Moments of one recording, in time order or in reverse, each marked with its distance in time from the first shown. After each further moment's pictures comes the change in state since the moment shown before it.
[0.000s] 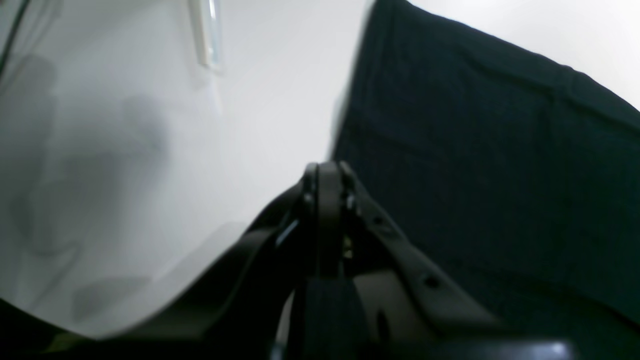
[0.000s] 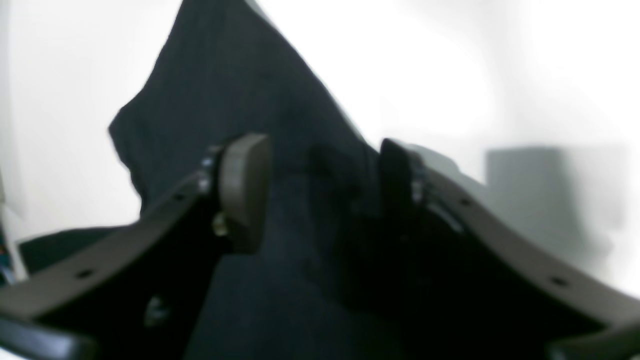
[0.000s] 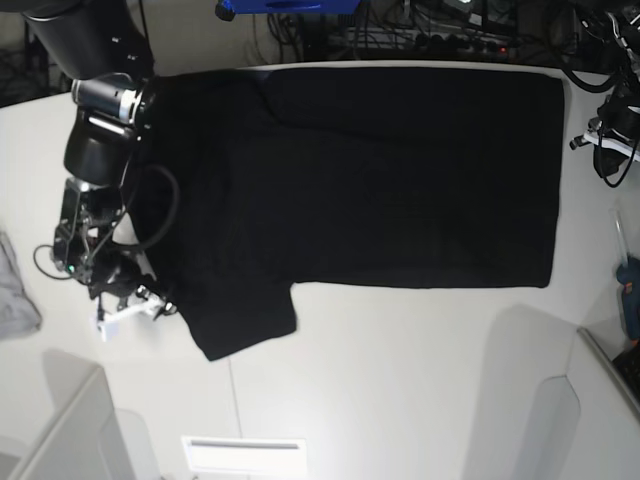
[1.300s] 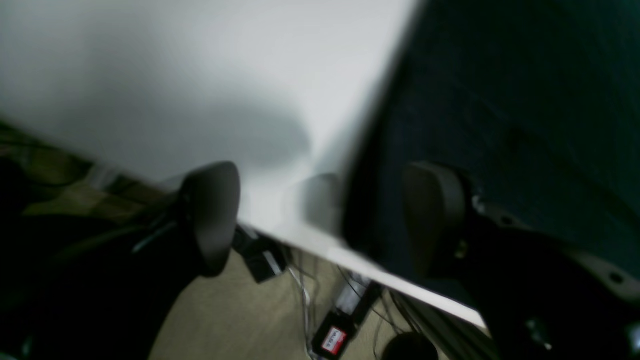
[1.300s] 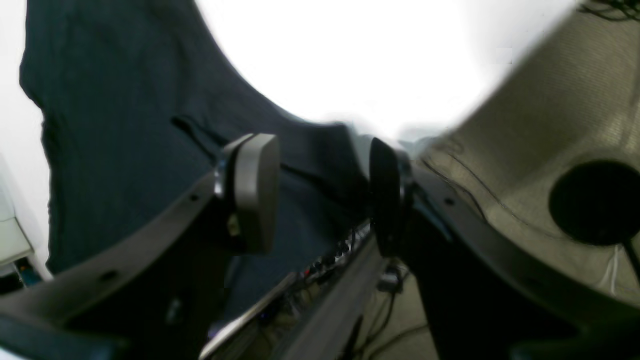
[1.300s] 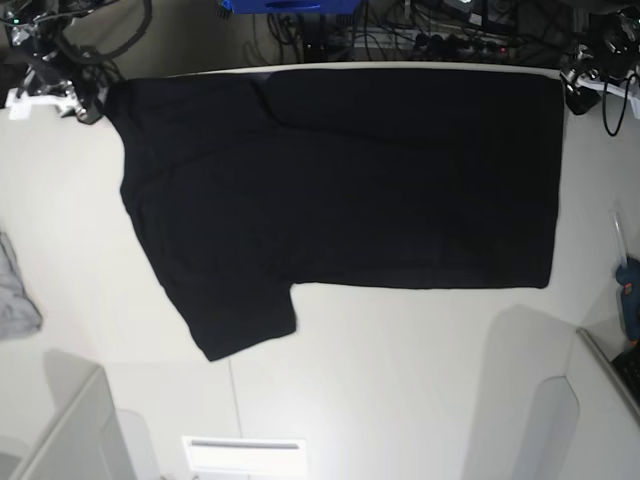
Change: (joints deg) left arm 7.8 4.7 -5.5 -8.9 -0.1 0.2 -0.2; right arm -42.4 -14.3 44.7 51.3 16.3 0.1 -24.0
